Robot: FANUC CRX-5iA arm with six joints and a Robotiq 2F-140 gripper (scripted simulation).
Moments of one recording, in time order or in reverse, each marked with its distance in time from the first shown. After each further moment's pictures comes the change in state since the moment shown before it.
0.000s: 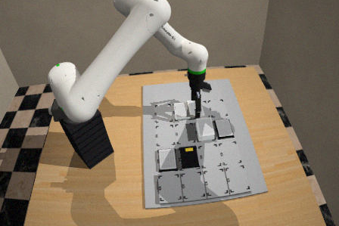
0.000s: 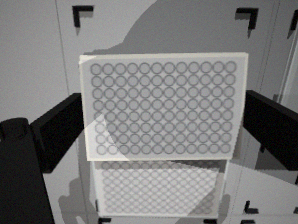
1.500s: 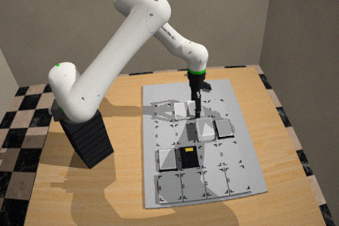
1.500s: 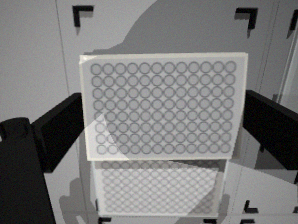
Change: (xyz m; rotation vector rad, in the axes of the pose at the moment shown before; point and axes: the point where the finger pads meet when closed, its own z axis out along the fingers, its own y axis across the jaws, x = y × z) arm 0.000 0.000 0.000 0.000 0.000 0.000
